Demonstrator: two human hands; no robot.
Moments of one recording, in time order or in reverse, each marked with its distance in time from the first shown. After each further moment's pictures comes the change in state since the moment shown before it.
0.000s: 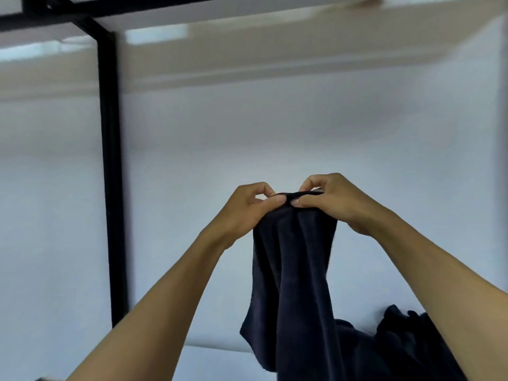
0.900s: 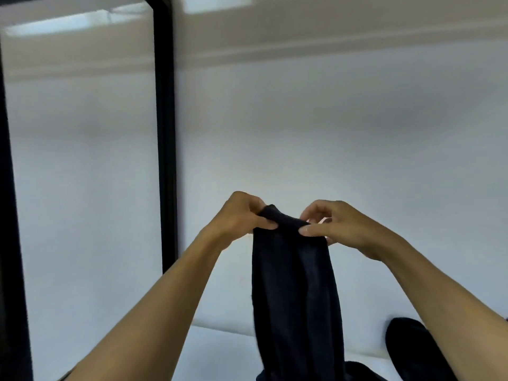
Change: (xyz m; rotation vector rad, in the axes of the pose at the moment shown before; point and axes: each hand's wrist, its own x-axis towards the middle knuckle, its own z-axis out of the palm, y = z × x) left_hand -0.031 -0.098 -0.138 0.141 0.036 -0.184; right_hand 0.033 -0.014 0.147 0.013 -0.208 0.031
